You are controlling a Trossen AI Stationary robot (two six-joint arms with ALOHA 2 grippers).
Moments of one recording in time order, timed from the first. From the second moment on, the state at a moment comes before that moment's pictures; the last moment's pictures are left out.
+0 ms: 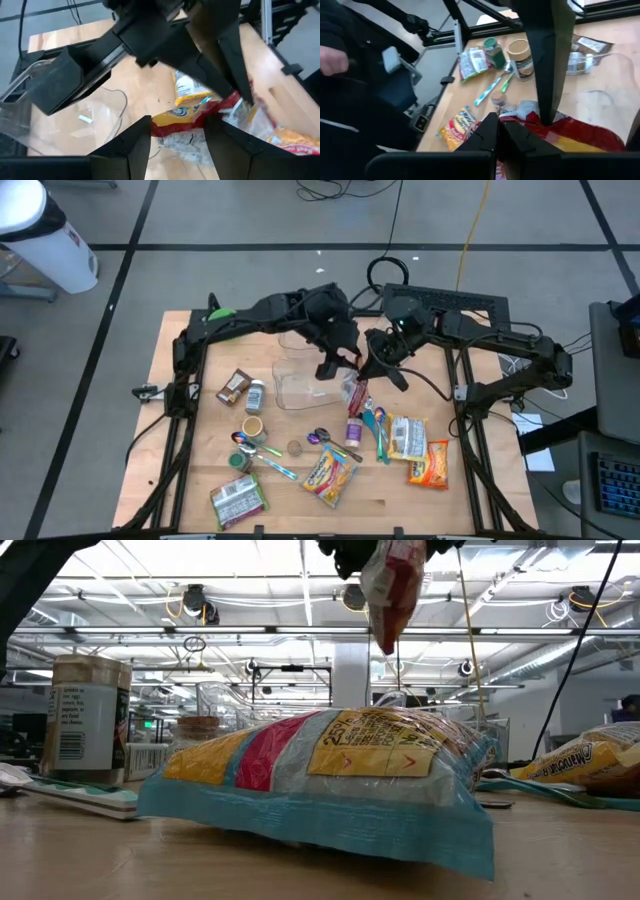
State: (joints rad) left arm 0.21 2.01 2.21 -0.95 0.37 0.40; right arm -0.29 1.30 1.28 -0.57 -0.72 -0.03
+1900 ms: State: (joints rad) left arm 0.19 2.01 2.21 -0.99 0.35 0.42; right arm -0.23 1.30 1.28 -0.56 -0.66 -0.04
